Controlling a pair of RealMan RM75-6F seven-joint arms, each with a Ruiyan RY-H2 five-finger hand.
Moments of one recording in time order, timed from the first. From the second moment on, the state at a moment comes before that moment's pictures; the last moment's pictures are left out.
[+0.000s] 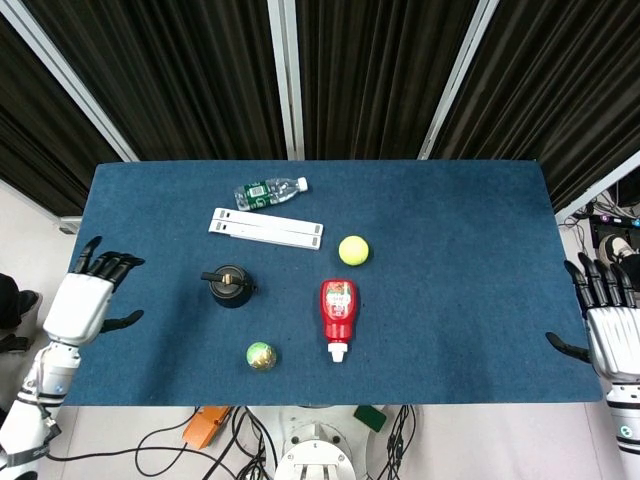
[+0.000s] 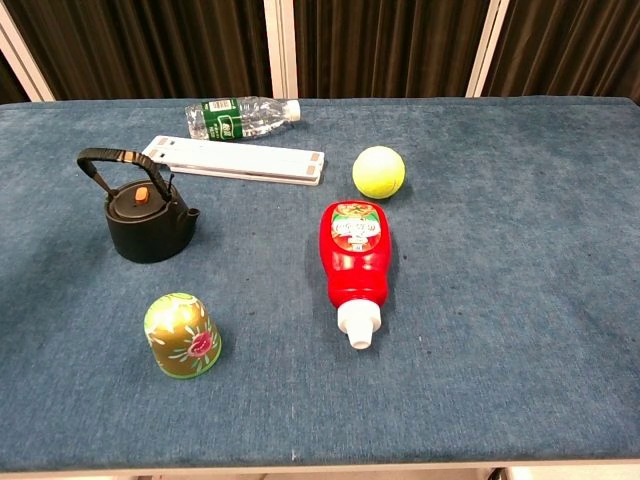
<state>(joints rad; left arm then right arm) -0.26 -1.15 -0.11 -1.67 1.57 1.36 0.16 0.08 -1.03 0.09 -1.70 -1.54 1.54 -0.11</state>
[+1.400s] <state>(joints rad) -0.66 -1.45 -0.15 -1.76 0.97 1.13 0.82 0.07 -1.04 0.07 -1.66 -1.50 1.49 -0.06</state>
